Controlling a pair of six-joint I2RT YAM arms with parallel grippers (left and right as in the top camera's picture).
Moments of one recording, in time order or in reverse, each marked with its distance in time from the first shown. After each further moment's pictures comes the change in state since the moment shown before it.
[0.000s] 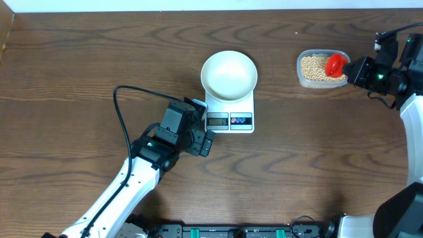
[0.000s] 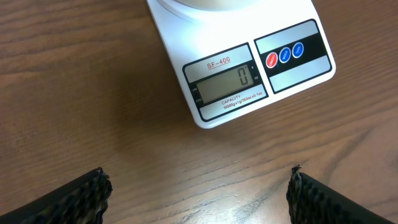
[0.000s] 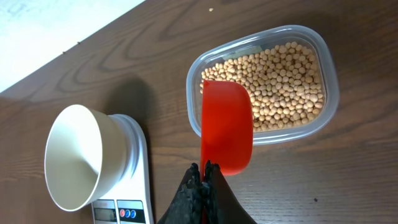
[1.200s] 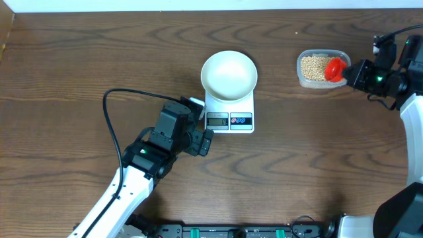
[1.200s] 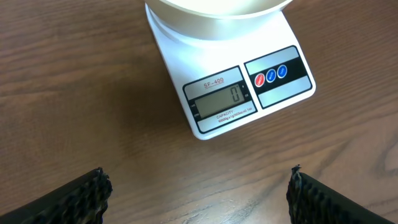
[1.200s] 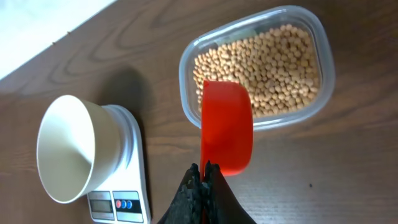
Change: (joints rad) left arm 0.000 -0.087 0.000 -0.002 0.000 0.000; right arm 0.000 0.000 0.000 -0.051 0.015 -0.016
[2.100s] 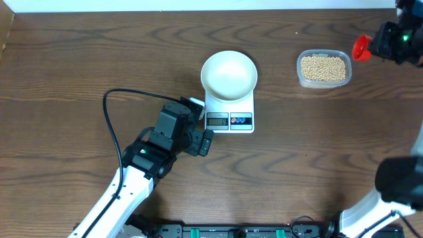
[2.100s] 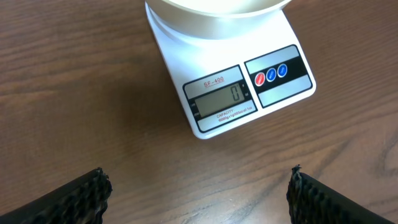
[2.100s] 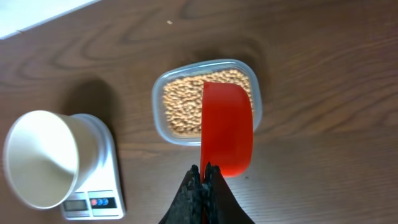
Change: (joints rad) left arm 0.000 0.000 0.000 -0.002 0.000 0.000; right arm 0.013 0.331 0.804 -0.595 0.212 -0.143
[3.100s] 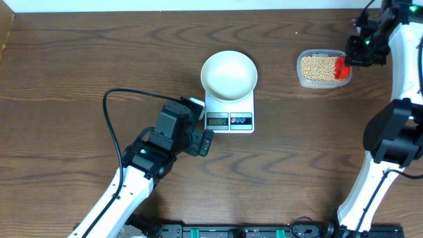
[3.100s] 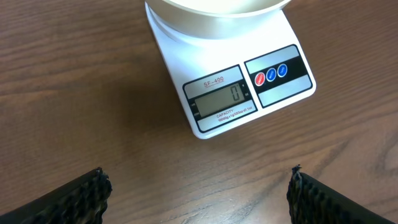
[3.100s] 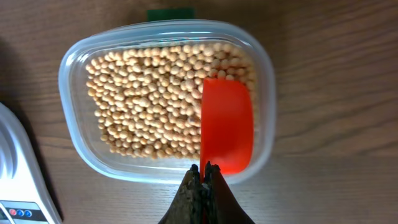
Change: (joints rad) left arm 0.000 0.000 0.000 0.000 0.000 0.000; right arm 0.061 0.365 0.088 -0.025 0.100 -0.100
